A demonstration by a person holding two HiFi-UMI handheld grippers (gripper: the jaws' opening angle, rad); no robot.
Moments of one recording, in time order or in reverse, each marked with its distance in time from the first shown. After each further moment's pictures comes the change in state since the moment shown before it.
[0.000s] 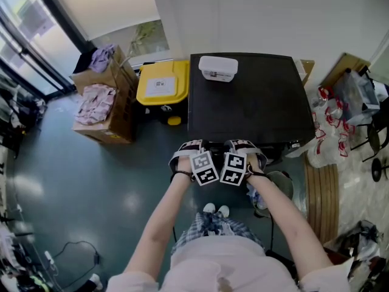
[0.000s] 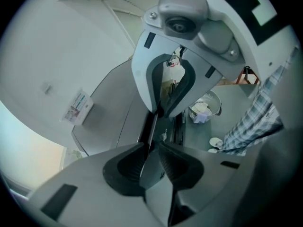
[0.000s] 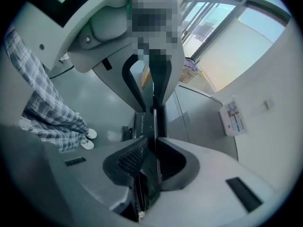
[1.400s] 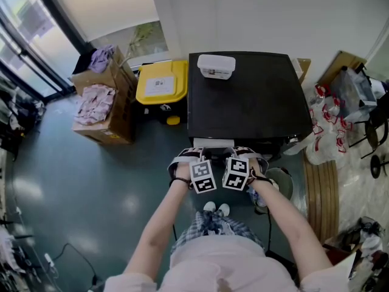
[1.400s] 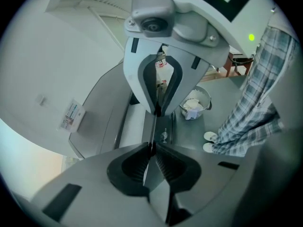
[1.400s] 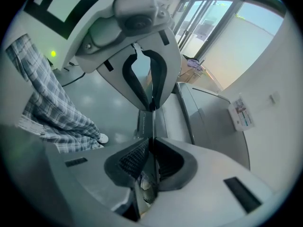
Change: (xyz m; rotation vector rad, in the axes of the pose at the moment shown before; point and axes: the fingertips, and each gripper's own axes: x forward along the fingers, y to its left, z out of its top) left arm -0.025 -0.052 -0.008 0.116 -0.014 -0.034; right arm -0.022 0.054 0.005 0.038 -0.030 0.091
